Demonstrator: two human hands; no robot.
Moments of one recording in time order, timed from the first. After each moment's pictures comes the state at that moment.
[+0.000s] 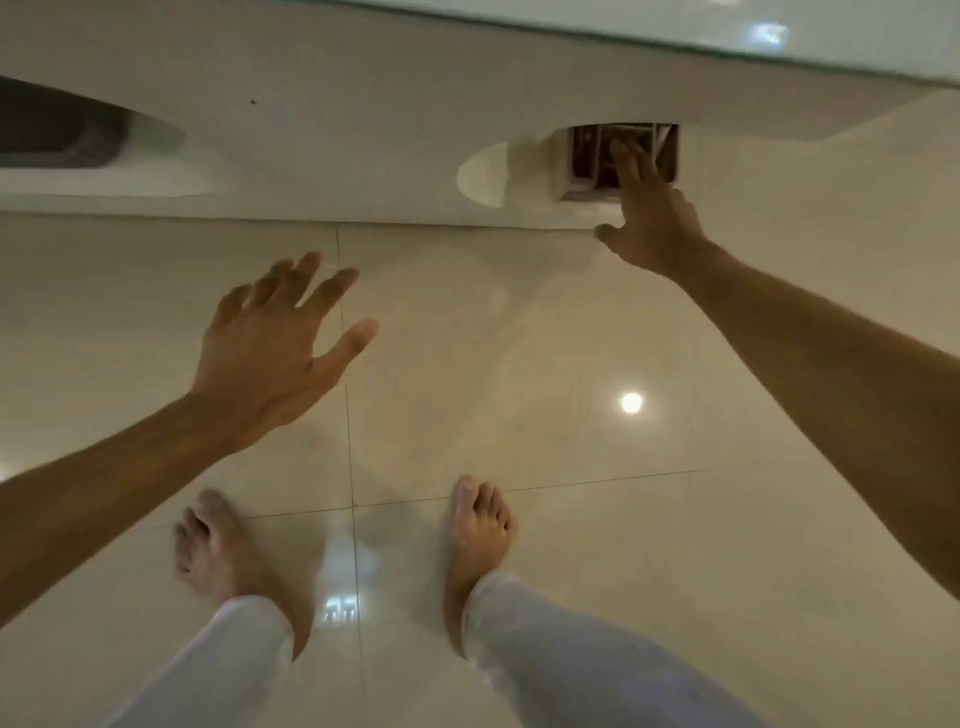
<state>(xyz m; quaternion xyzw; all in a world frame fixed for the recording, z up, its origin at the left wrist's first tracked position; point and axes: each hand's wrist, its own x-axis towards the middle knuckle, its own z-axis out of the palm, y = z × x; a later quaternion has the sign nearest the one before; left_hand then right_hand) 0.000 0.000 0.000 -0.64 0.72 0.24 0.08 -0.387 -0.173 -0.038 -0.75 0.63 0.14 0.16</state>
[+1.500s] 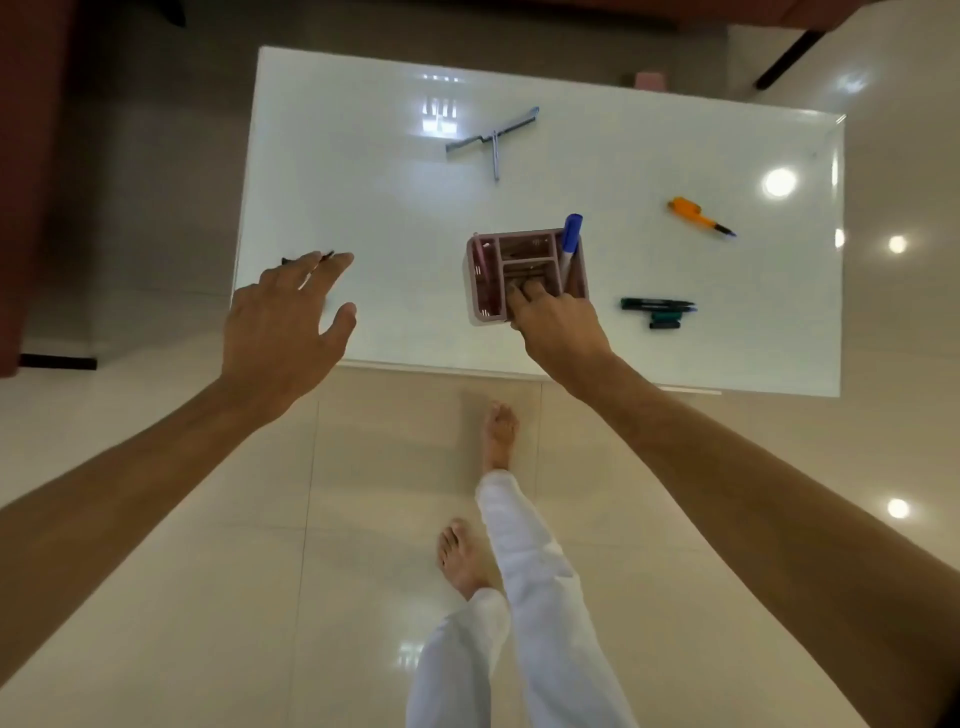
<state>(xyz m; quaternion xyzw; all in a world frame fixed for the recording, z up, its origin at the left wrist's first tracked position) 0.370 -0.120 0.446 -0.75 0.65 0.14 -0.01 0.079 -0.203 0.382 -0.87 0.47 0.14 0.09</state>
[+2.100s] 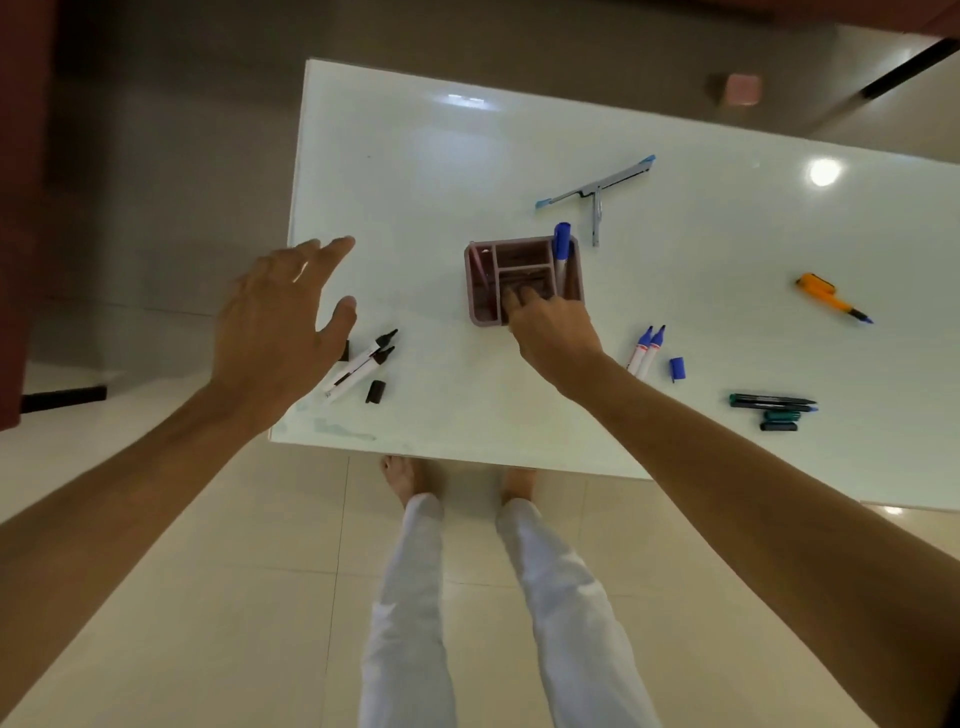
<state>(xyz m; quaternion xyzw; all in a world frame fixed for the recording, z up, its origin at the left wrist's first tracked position) 0.517 -0.256 0.359 -0.76 0.63 0.17 0.00 0.234 -0.338 0.285 -0.87 0.44 0.16 0.14</state>
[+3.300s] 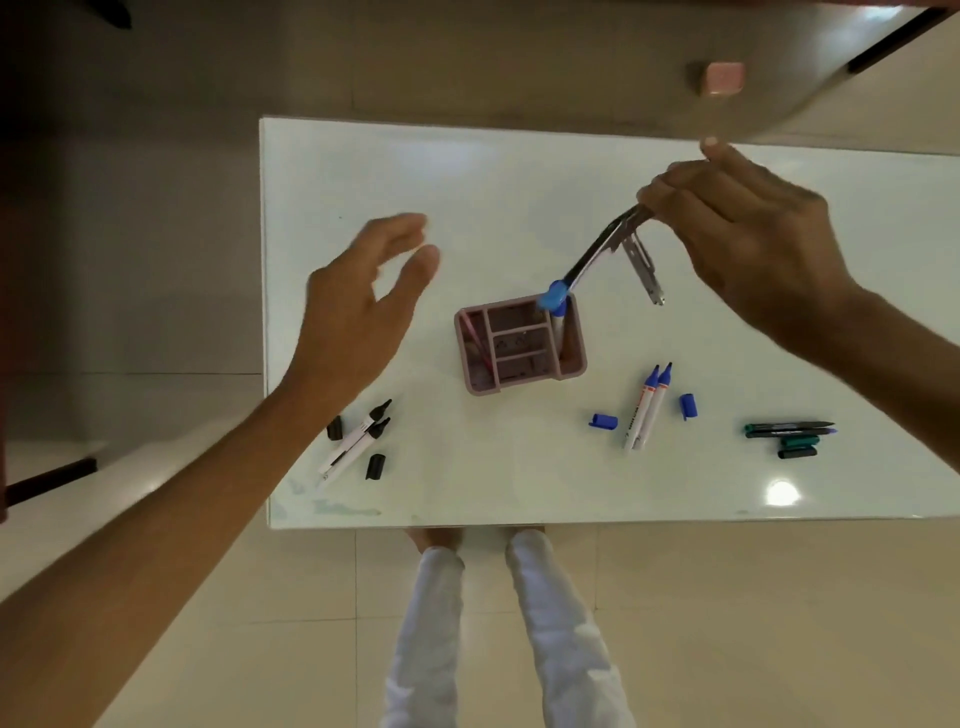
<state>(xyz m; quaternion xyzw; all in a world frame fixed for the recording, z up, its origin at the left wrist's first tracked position) 0.466 -0.377 0.365 -0.70 0.49 0.45 -0.27 0.140 -0.476 0.387 -0.93 0.36 -0.09 -0.03</state>
